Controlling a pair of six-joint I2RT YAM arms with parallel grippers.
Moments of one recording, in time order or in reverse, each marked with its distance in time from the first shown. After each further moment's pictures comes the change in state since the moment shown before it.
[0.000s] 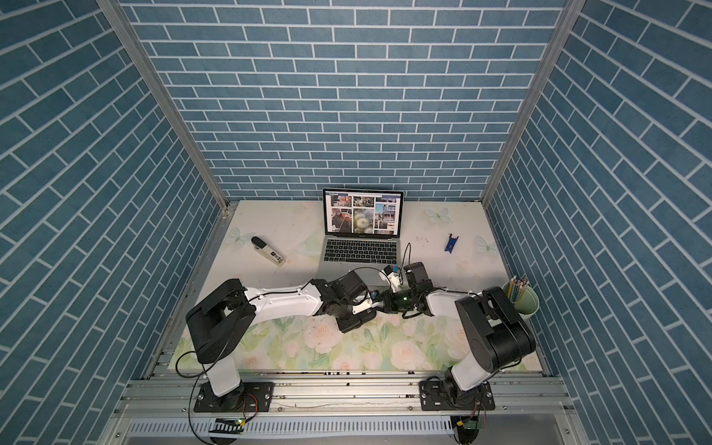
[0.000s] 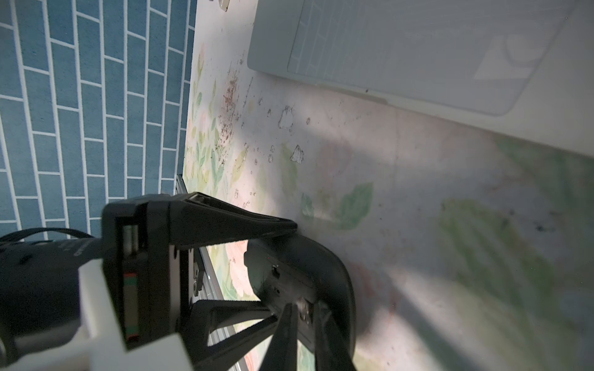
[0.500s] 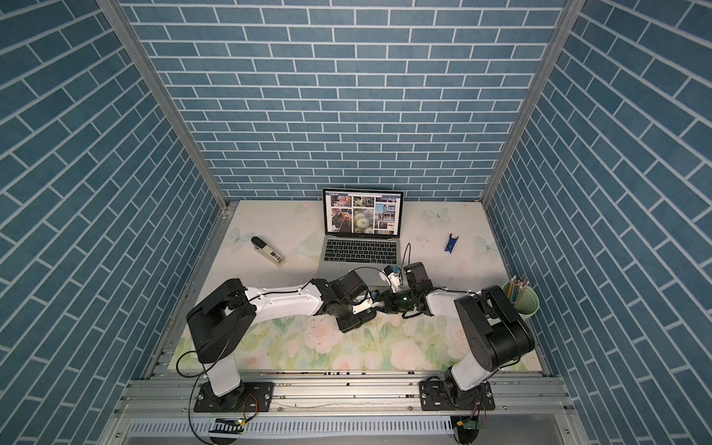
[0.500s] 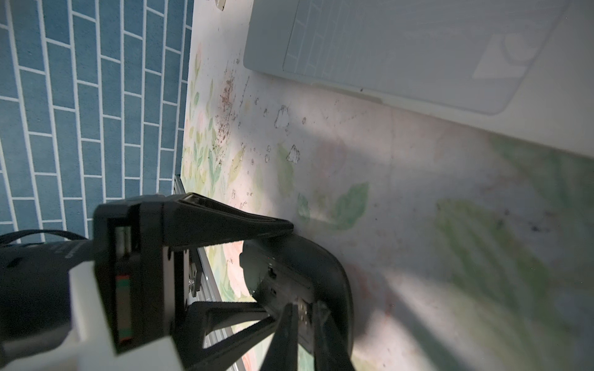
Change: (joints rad) left arm 0.000 0.003 0.006 -0.007 0.000 -0.003; right arm 0.000 0.010 0.007 -0.011 0.007 -0.009
